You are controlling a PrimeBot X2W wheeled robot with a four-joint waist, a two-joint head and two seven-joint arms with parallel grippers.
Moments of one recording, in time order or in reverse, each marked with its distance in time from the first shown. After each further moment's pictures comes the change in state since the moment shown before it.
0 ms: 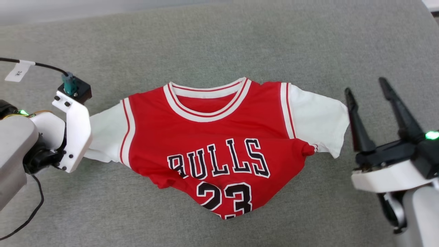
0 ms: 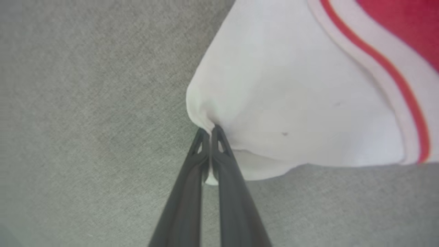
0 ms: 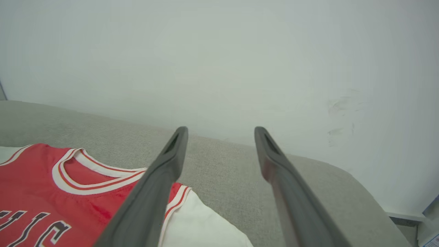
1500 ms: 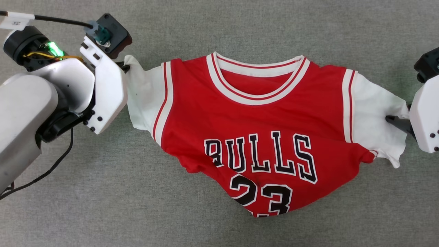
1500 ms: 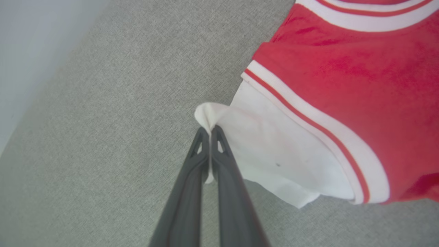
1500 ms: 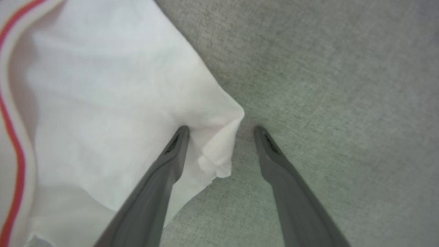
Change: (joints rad) left arm -0.167 -0.020 0.070 -0.292 0.122 0.021 -0.126; right arm -0.505 -0.586 0.513 0.306 0.713 0.000 1.129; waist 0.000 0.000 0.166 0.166
